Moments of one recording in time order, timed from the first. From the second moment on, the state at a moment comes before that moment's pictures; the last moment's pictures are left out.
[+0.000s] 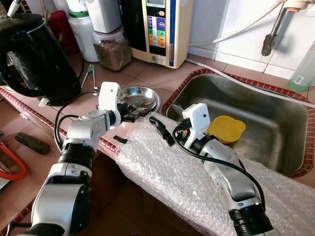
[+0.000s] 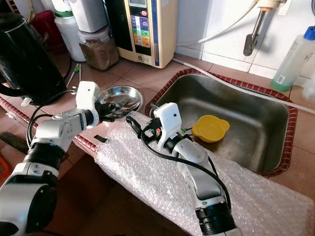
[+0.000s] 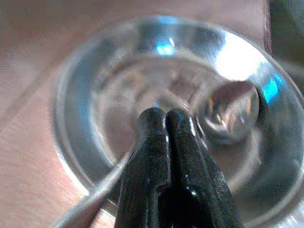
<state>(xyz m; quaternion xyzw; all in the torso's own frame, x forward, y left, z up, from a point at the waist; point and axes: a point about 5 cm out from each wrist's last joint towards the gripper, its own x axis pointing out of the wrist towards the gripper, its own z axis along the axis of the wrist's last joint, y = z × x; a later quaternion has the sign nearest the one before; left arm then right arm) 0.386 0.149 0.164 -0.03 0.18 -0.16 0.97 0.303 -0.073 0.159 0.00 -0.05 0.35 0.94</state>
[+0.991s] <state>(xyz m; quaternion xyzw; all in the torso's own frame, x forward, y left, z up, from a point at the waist) 0.400 0.178 0.181 0.04 0.15 -0.15 0.98 0.301 -0.073 0.157 0.00 -0.05 0.34 0.94</state>
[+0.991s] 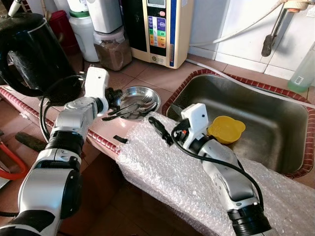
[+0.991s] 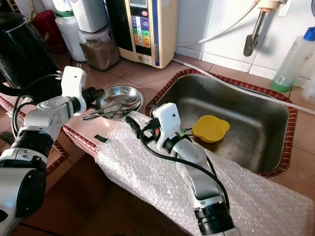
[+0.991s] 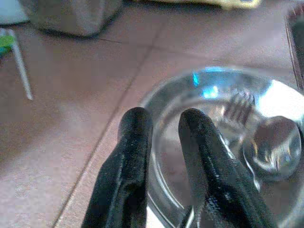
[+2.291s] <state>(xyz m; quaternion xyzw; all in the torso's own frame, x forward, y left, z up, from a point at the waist) 0.401 0.170 0.163 0.09 0.20 -0.21 0.95 0.285 -0.070 0.151 0.00 -0.02 0.41 0.91</state>
